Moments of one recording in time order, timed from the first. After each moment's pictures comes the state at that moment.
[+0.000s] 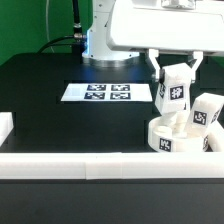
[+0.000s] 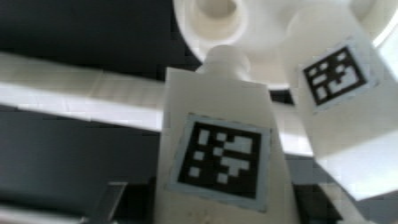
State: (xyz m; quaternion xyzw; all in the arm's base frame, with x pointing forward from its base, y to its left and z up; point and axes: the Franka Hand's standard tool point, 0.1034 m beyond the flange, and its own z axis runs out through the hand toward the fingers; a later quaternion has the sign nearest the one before) arm 0.599 0.069 0.114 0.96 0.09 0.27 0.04
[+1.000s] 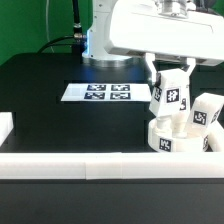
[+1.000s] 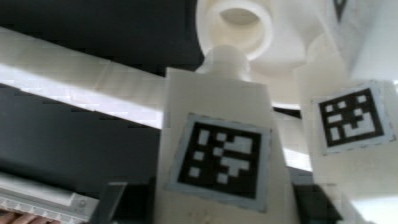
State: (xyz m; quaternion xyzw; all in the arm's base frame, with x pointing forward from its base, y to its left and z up) arm 0.587 0.065 0.103 0.95 0.14 0.29 0.06
